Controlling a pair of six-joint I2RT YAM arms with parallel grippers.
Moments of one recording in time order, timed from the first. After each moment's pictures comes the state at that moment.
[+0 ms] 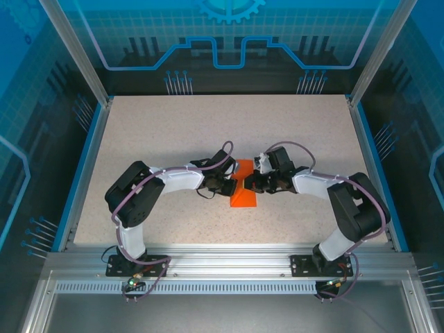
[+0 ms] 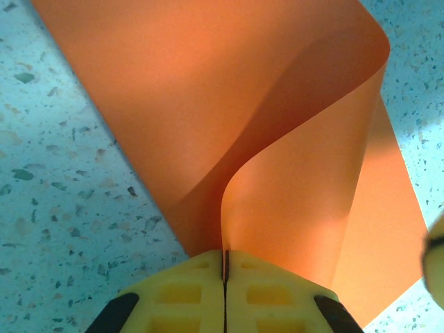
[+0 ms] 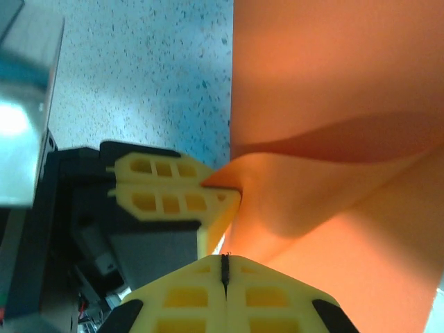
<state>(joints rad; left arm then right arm) -0.70 1.87 1.08 -0.31 0.19 -0.40 0.44 1.62 0.75 -0.07 -0.61 0.66</state>
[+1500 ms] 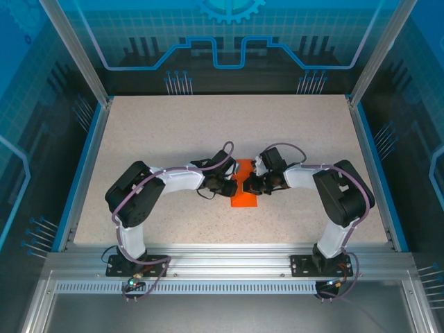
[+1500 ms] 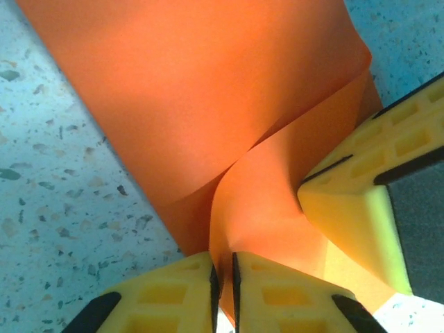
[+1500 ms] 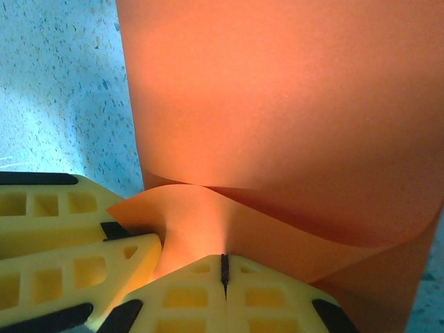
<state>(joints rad) -0.70 1.87 1.08 -0.32 0.19 -0.39 0.45 1.77 0.82 -0.15 -0.55 0.60</state>
